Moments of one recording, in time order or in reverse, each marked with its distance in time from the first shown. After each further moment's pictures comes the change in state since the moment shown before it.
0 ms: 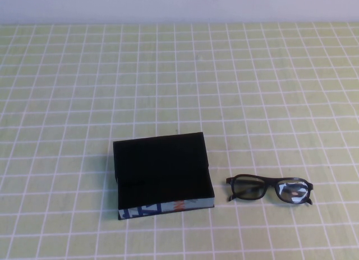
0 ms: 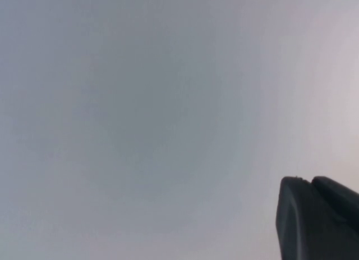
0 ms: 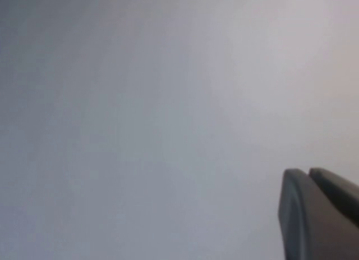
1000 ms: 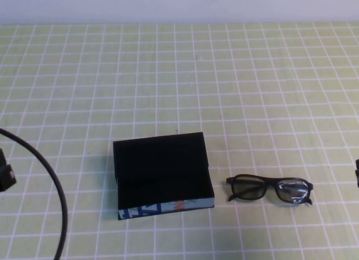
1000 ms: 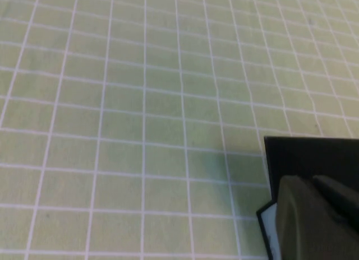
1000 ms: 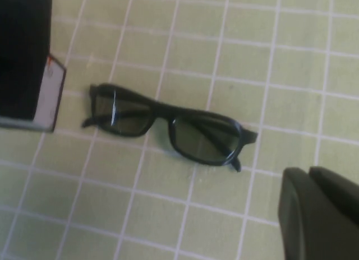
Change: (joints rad) right arm 0.147 0.782 -0.141 0.606 0.823 -0.986; left arm 0.000 0.522 -0.180 -0.081 0.676 0.017
